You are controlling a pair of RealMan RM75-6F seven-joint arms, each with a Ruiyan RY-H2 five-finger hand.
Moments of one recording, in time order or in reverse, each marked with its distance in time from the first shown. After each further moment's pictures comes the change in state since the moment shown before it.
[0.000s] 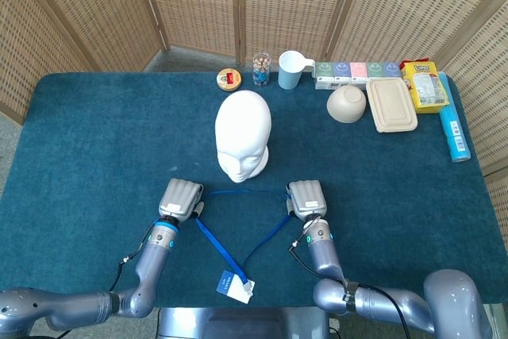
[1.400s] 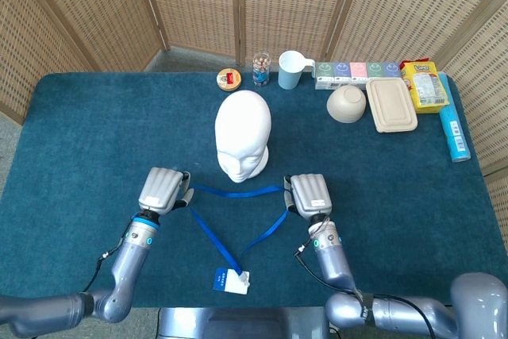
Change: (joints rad) left arm 0.075 0.190 -0.008 -0.195 0.210 0.105 -0.214; right arm -0.061 0.139 0.013 -0.287 -0.210 0.146 0.124
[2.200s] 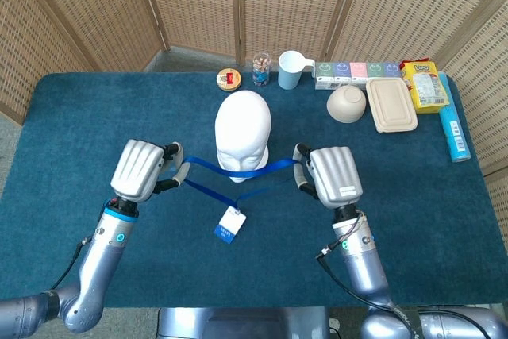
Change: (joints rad) left arm 0.007 0.278 -0.148 -0.382 0.148 0.097 -0.093; right arm -0.038 0.297 0.129 -0.413 -0.176 0.141 0.004
